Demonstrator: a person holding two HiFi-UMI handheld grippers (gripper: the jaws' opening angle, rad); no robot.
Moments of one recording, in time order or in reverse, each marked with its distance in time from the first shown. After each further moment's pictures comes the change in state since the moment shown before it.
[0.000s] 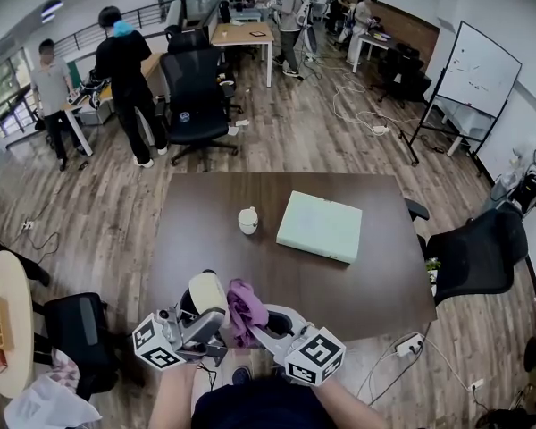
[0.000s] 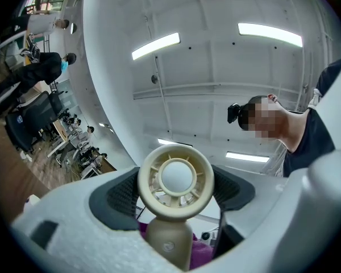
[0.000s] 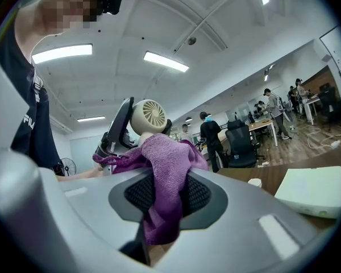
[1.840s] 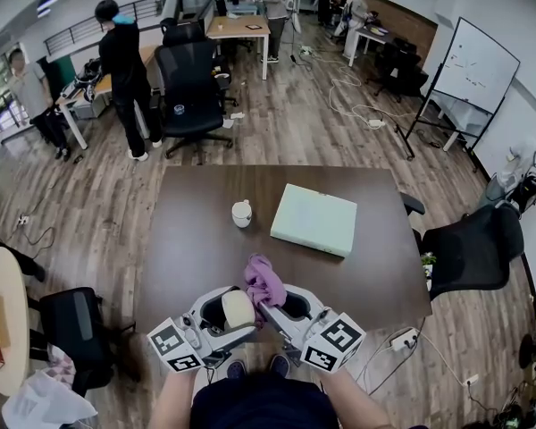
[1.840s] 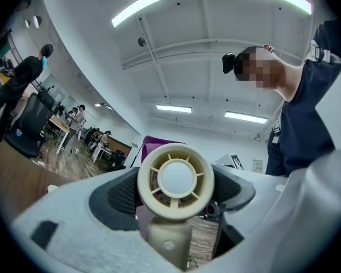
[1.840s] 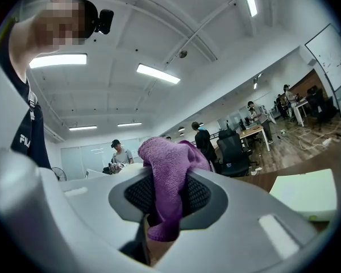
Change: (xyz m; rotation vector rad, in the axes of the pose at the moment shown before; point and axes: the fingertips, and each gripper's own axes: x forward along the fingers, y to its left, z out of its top) left arm -0.014 0.006 -0.111 0.138 0.407 0.027; right arm -0.031 -0.036 0.040 0.040 -0.110 -0.067
